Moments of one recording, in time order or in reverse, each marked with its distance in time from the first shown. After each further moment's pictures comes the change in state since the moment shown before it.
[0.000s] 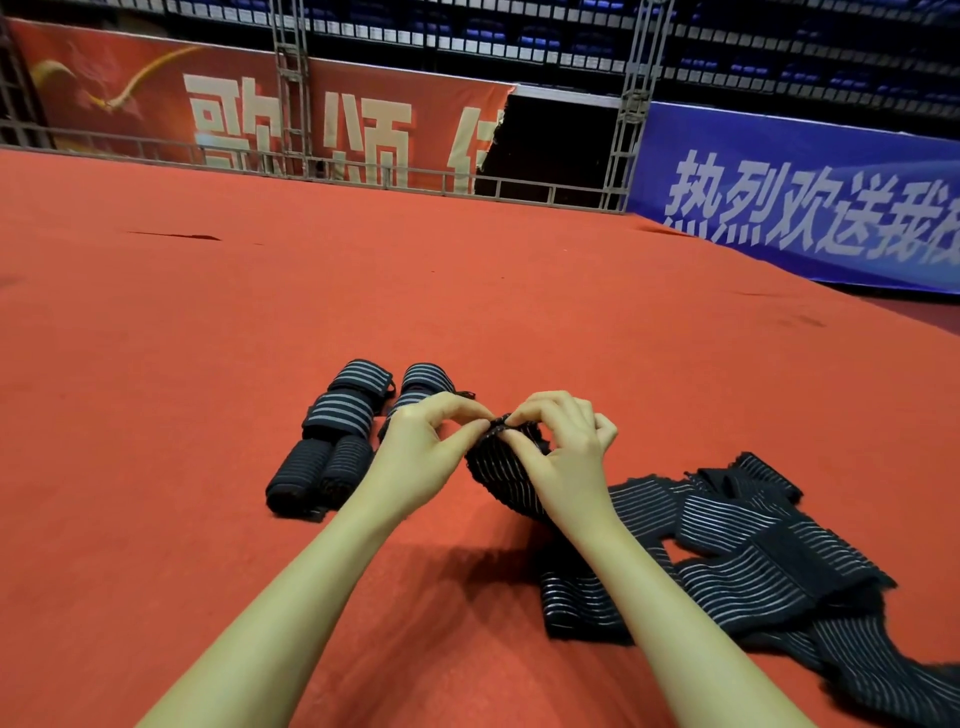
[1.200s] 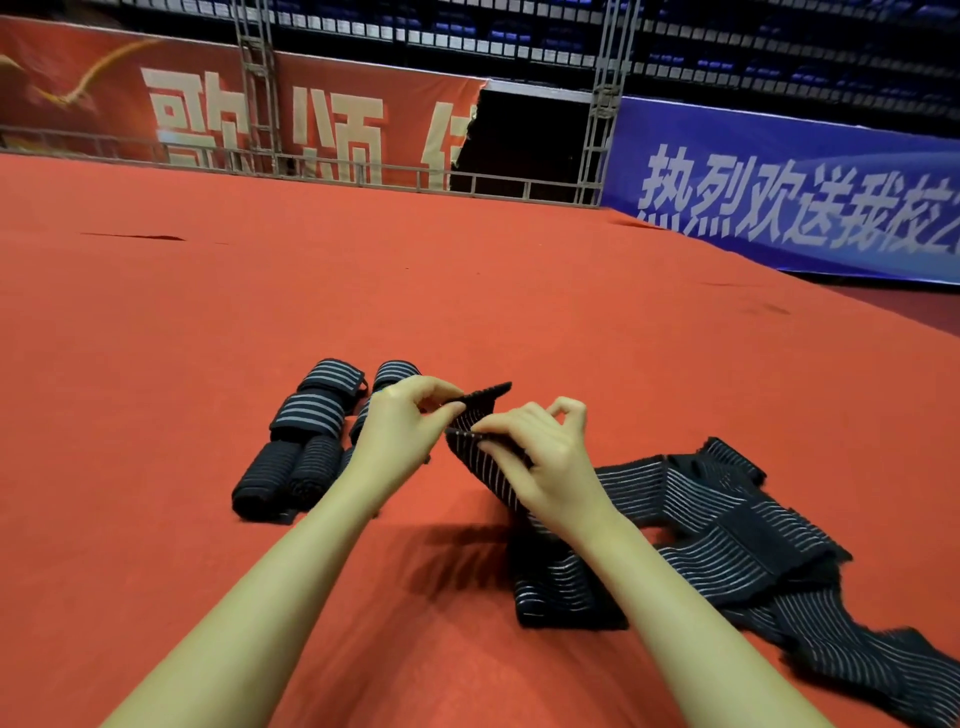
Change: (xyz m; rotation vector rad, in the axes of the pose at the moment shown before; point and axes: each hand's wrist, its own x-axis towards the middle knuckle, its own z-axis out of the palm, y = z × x) left_hand 0.024 -0.014 0.025 0.086 0.083 -0.068; right_hand -0.004 0.011 -0.030 -0.092 -0.092 -0.399
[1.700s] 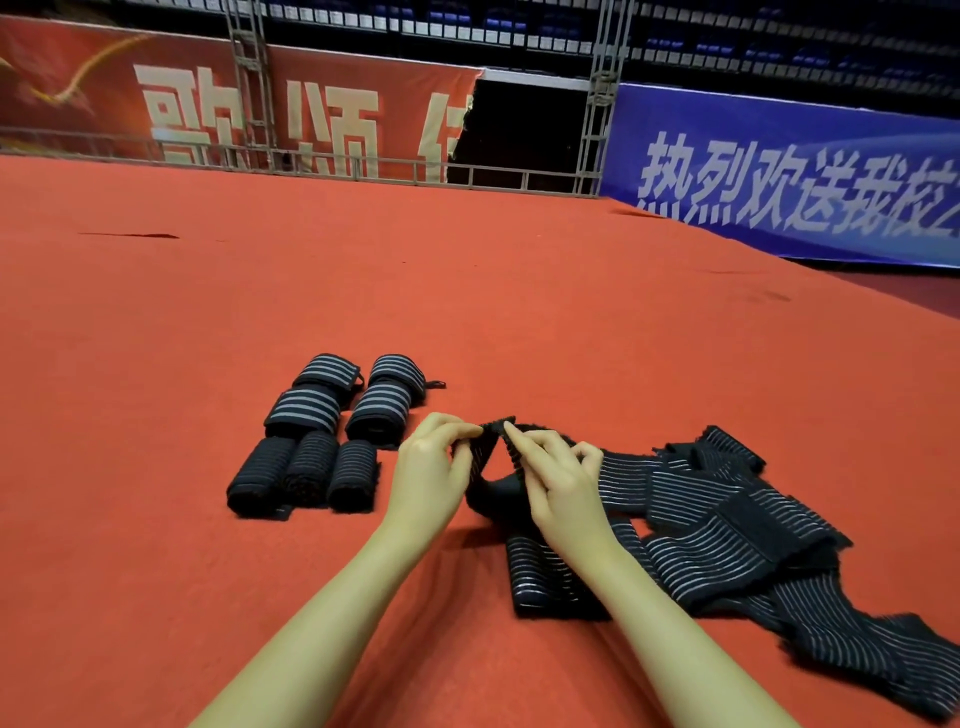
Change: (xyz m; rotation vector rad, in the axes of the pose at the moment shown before) left_hand -0.040 -0.015 0.039 0.099 0.095 0.118; right_hand -0.060 0.029 0.029 -0.105 -0.008 0.265
